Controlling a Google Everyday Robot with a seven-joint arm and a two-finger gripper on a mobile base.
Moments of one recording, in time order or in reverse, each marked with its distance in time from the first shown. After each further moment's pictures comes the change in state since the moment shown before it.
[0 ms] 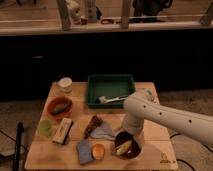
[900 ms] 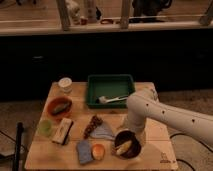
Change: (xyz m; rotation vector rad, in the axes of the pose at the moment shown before) arm 0.011 0.002 -0.005 0.011 0.001 0.041
